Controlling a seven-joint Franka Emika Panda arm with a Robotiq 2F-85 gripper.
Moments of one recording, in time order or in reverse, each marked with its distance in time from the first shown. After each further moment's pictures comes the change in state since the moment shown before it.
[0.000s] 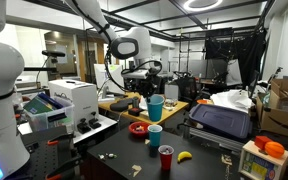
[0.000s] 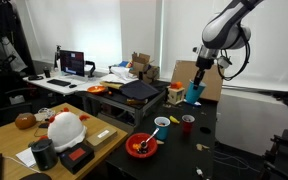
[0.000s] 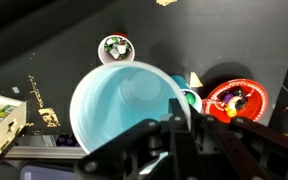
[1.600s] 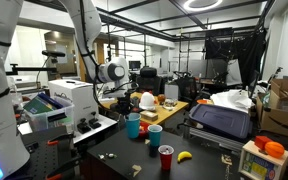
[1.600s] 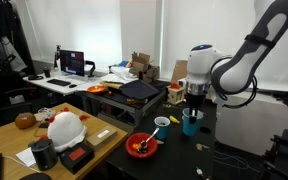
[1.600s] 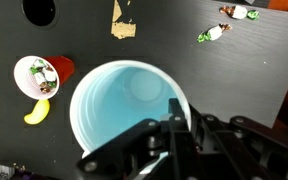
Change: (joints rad) arm -0.573 0.154 0.820 -0.072 -0.708 0.144 0.654
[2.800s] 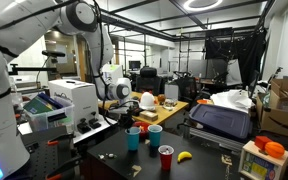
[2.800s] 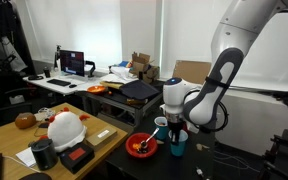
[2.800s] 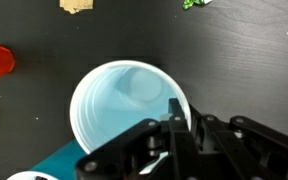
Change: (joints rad) arm 0.114 0.417 -0.014 0.345 0.040 -0.022 0.125
